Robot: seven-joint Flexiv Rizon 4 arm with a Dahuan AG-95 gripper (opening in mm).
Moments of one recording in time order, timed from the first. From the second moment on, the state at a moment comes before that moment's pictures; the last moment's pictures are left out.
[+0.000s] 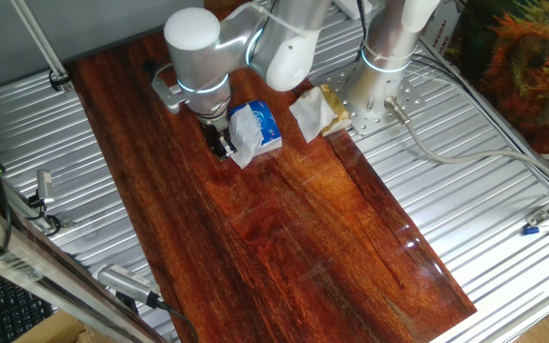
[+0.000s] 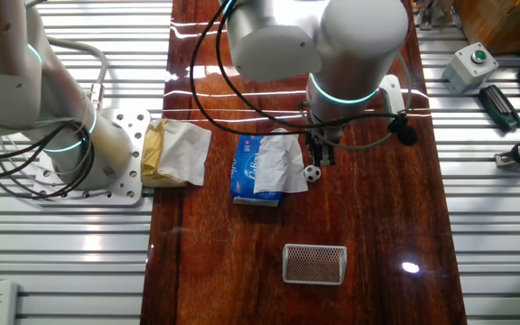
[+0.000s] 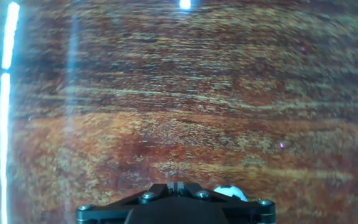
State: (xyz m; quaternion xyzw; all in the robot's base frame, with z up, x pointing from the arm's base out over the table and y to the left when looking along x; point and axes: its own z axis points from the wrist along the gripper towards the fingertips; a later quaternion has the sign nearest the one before) arm 0.474 0.002 0.013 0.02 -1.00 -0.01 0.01
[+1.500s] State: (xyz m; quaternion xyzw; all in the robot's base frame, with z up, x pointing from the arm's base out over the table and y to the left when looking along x) arm 0.465 -0.019 0.010 -0.03 -1.00 0.02 -0.01
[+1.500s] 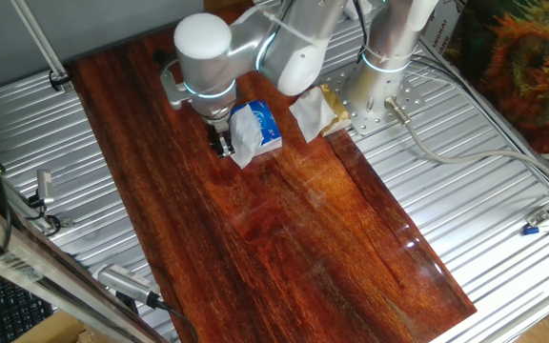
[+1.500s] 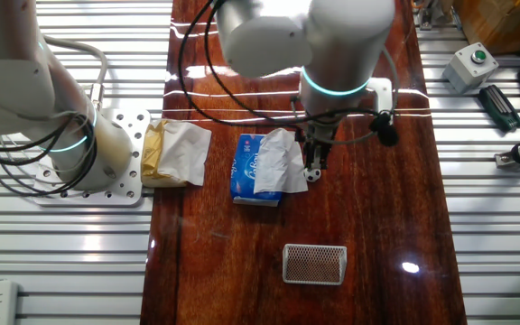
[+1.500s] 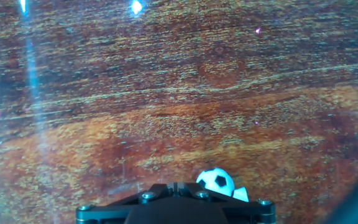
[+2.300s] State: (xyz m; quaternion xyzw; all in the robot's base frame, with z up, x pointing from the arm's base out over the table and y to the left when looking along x) arm 0.463 -0.029 0.013 0.02 -1.00 -0.03 -0.01
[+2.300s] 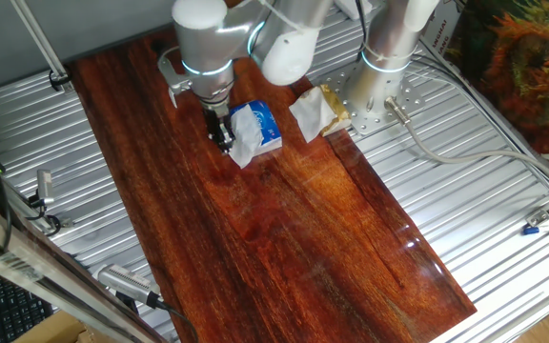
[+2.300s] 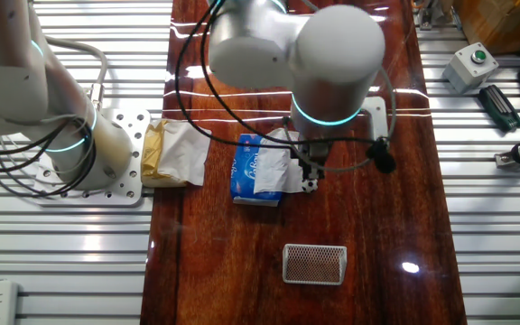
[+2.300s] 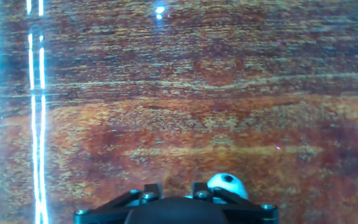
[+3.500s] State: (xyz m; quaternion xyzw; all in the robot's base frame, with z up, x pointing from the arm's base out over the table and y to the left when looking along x) arm 0.474 -0.058 0.017 0.04 -1.00 0.00 -0.01
